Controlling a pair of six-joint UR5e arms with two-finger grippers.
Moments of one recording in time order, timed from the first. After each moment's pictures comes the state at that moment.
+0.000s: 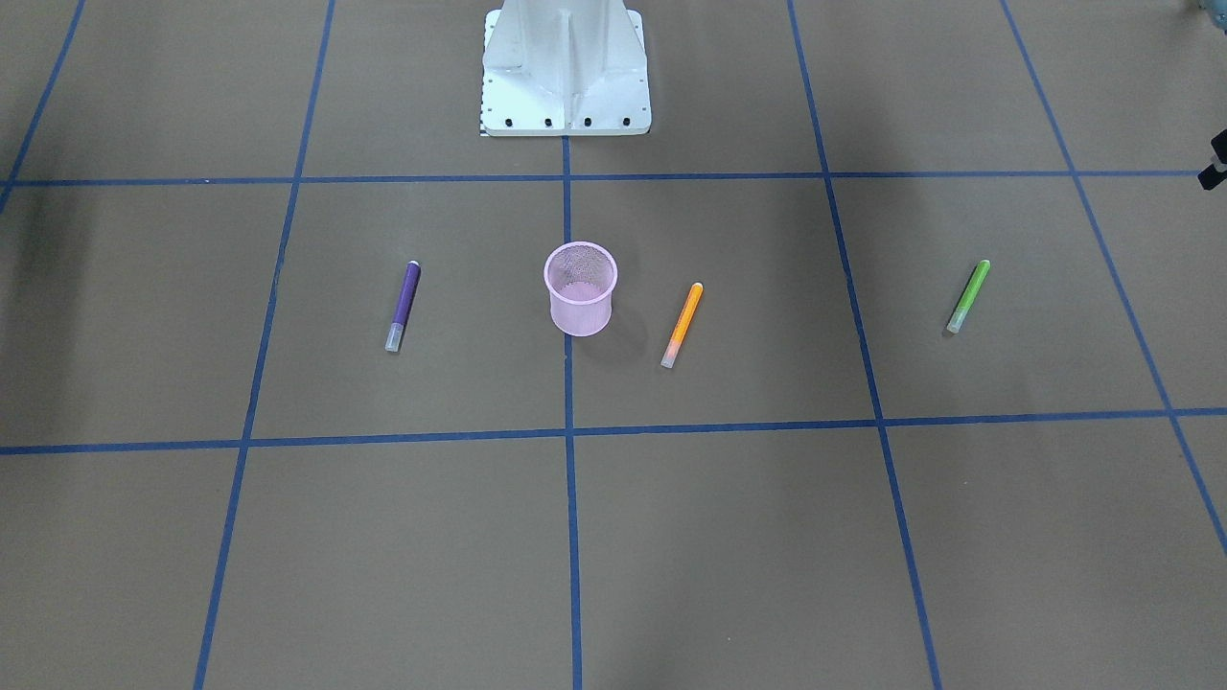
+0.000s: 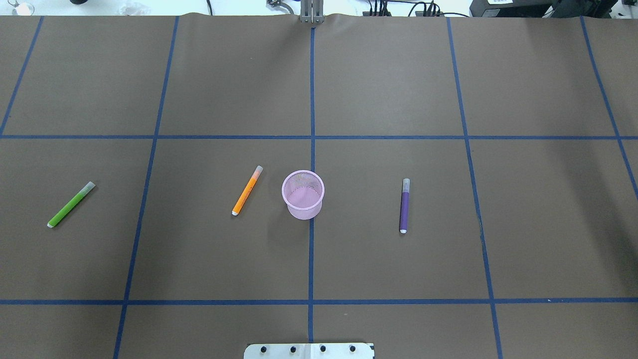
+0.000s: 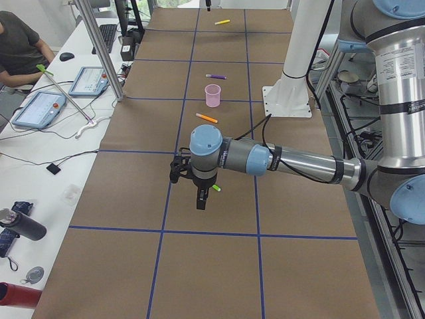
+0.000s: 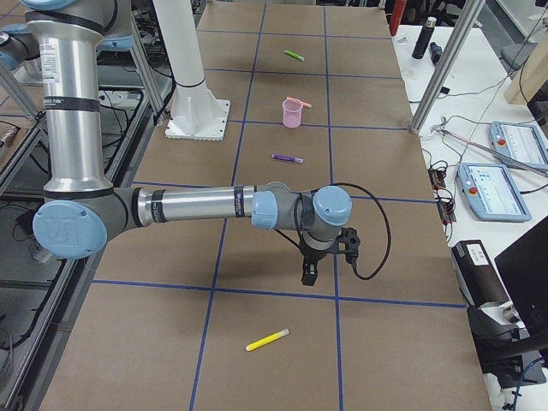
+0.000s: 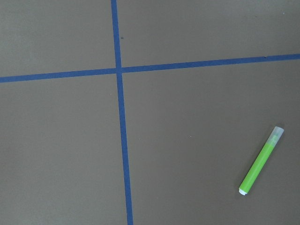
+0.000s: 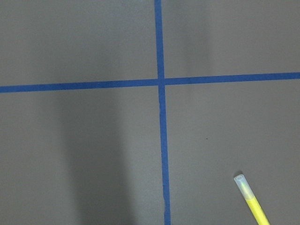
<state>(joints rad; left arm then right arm) -1.49 -1.37 -1.94 -1.59 -2.37 -0.11 1.47 -1.57 1.66 -1.69 2.36 0.06</state>
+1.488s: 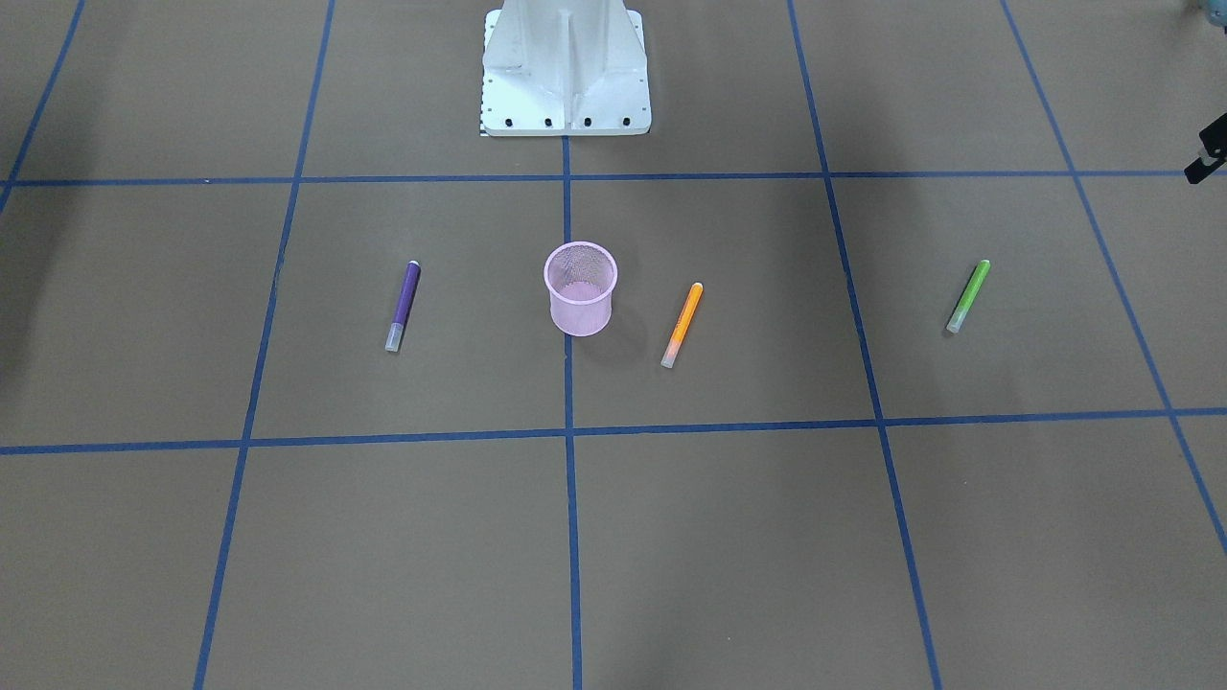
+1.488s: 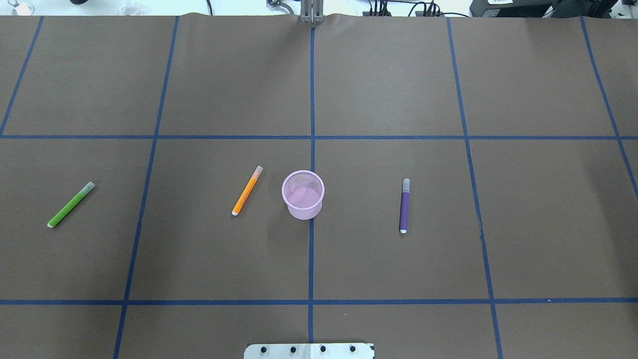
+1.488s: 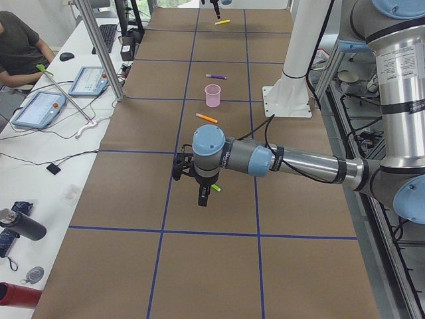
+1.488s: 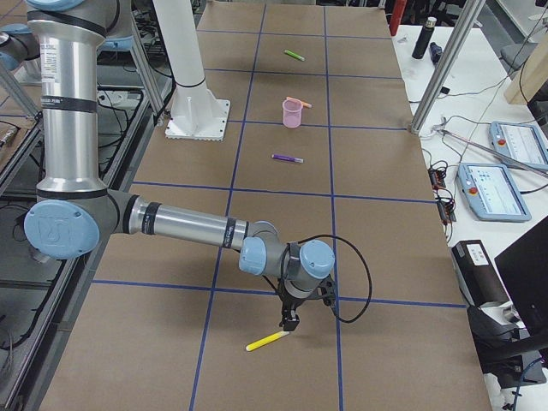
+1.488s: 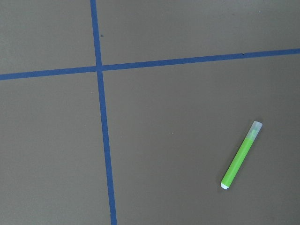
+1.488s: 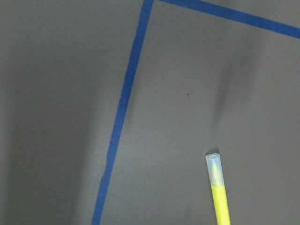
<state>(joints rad) -1.48 -1.36 -1.95 -1.63 -2.42 -0.11 1.44 -1.60 1.42 -1.57 2.27 -0.18</state>
